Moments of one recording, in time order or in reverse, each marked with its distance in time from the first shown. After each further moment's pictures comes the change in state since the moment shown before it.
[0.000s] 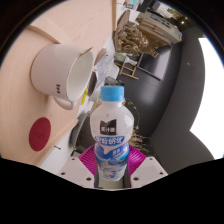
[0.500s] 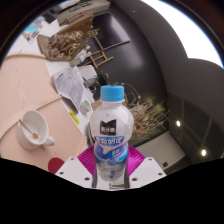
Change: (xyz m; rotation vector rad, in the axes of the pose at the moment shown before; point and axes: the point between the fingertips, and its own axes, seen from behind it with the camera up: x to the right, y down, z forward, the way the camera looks) arm 0.014 0.020 -0.007 -0.111 -0.194 0.791
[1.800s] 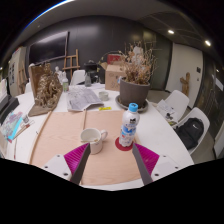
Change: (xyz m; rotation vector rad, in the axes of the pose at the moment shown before) arm -0.074 0.004 -0.164 -0.341 -0.400 0.980
